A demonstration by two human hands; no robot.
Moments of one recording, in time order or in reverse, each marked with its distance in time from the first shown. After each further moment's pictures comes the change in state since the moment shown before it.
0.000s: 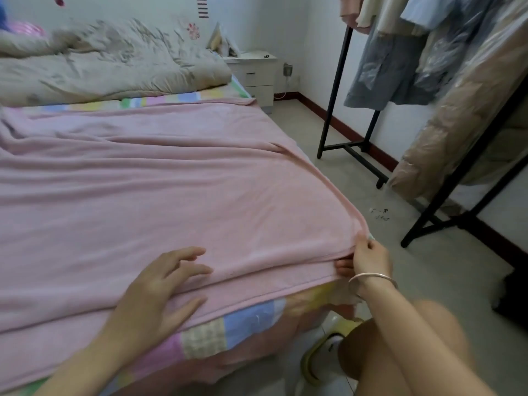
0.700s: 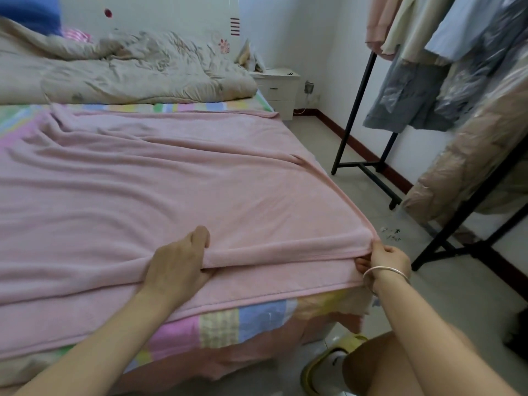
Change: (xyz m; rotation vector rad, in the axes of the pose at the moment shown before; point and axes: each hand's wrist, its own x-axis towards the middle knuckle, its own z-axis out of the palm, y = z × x) left_hand 0.025 -0.008 0.005 0.534 0.022 -0.200; right_hand 0.028 -0.008 0.002 0.124 0.063 0.085
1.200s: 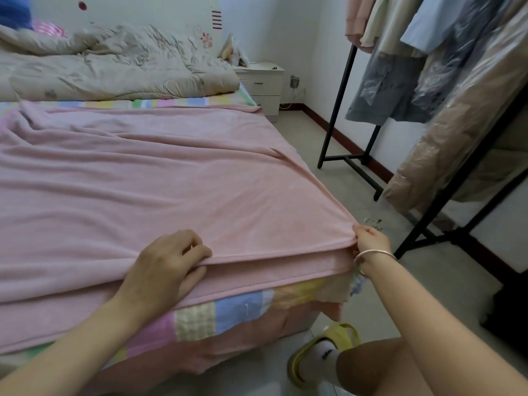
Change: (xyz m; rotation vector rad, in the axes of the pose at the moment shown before) left_hand -0.008 0.018 -0.015 -0.171 0.138 0.311; right_hand 0.029 -0.008 -0.014 -0.058 -0.094 -0.086
